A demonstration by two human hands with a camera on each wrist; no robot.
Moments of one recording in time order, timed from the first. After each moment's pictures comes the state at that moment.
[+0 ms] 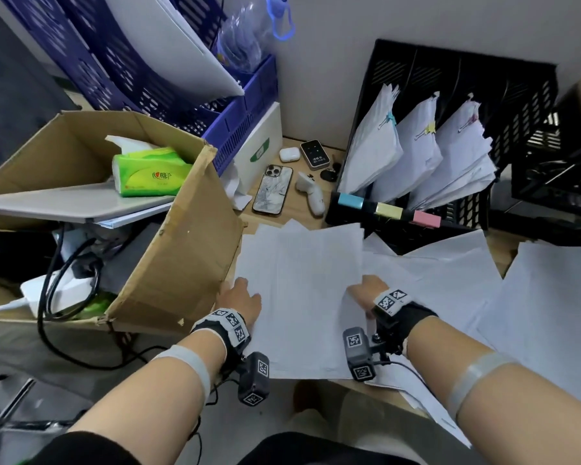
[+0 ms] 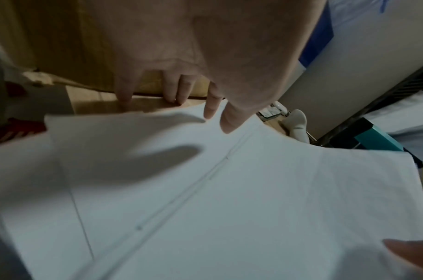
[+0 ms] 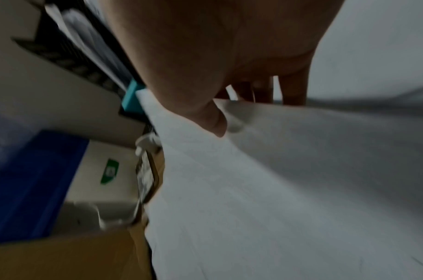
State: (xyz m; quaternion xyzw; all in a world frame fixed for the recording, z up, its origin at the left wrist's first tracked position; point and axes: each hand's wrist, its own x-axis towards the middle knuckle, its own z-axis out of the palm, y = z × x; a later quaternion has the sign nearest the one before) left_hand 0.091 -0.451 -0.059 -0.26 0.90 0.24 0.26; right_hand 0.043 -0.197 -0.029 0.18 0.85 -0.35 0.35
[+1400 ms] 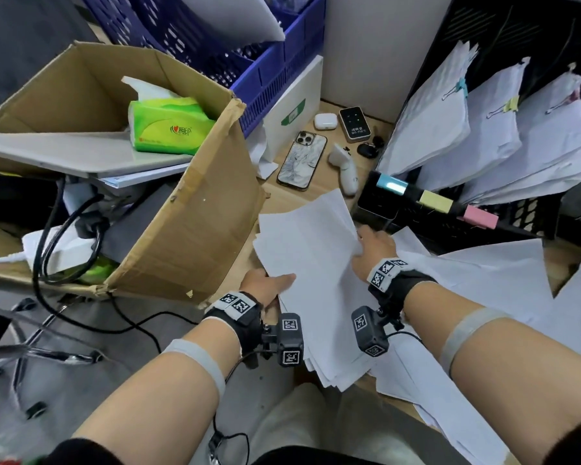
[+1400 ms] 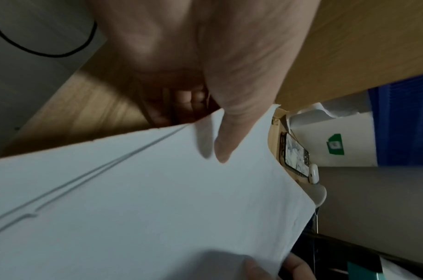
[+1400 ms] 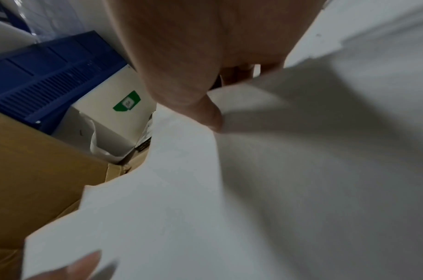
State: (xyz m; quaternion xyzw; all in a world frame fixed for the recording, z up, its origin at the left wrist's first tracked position) left_hand 0.092 -0.439 -0.090 -0.42 0.65 0.60 0.22; right_hand -0.013 -0.229 -0.075 -0.04 0.95 -0.18 0.24
